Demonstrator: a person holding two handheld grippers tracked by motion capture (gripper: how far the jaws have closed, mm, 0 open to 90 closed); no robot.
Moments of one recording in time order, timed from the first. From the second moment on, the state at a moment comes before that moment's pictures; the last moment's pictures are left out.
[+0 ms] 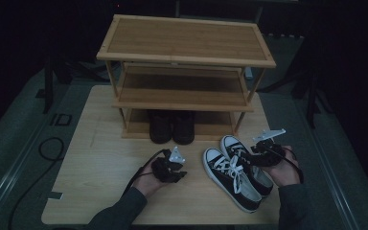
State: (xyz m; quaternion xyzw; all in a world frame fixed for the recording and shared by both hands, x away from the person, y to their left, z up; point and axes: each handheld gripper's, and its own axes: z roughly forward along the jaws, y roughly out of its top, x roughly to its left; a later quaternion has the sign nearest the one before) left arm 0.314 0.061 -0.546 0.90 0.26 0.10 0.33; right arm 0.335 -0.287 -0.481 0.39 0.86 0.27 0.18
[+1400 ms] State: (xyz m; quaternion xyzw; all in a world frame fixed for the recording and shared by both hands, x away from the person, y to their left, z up) left arm 0.329 0.158 -0.561 0.86 0.38 0.13 0.32; right arm 0.287 -0.290 -0.503 0.39 0.88 0.25 0.13
